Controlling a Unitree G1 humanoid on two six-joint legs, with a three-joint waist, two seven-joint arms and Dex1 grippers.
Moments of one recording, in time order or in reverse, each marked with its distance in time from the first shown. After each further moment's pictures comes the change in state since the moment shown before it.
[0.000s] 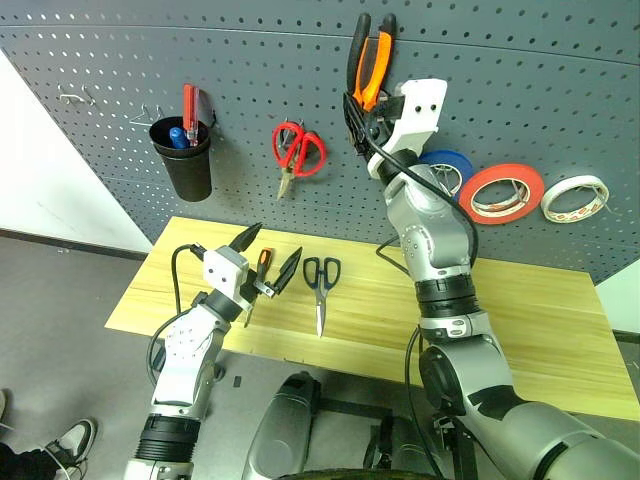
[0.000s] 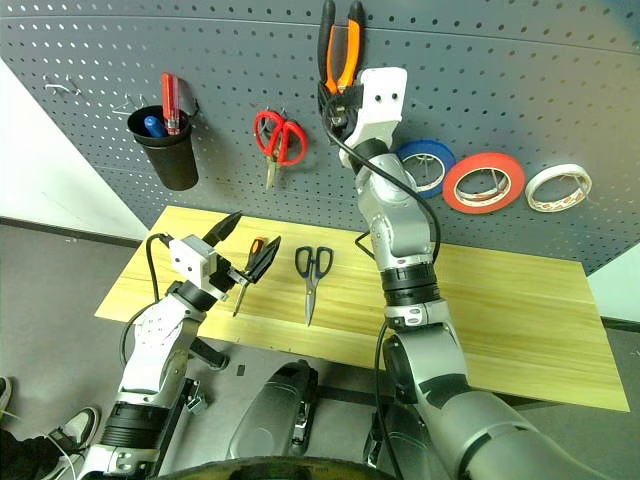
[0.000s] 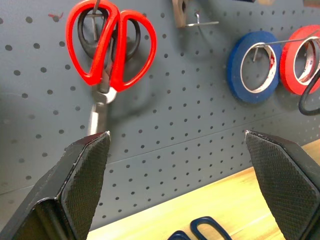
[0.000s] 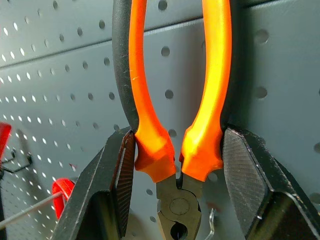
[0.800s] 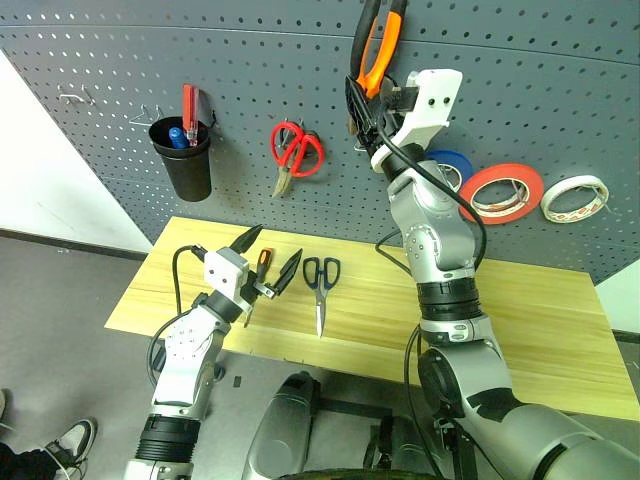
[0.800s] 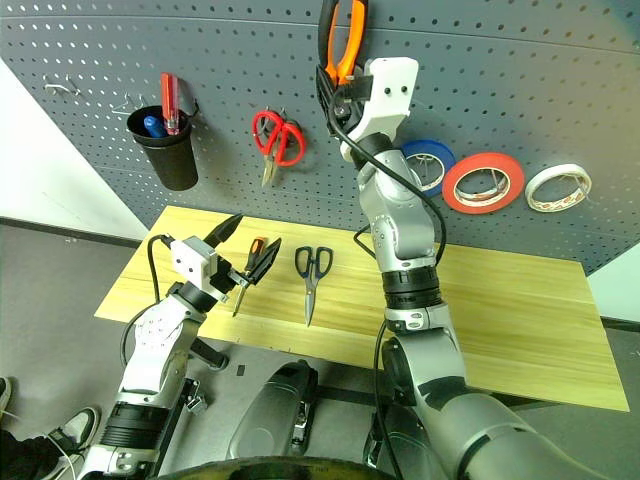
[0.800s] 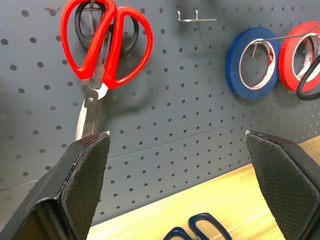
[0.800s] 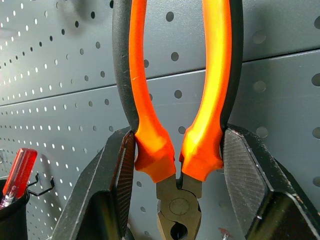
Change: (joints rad) left arm 0.001 0.001 0.000 0.007 0.000 -0.001 -0.007; right arm 0.012 0.006 -0.008 -0.054 0.030 0.000 0.008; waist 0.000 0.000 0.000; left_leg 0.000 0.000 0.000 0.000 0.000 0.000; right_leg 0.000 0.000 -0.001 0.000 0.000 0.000
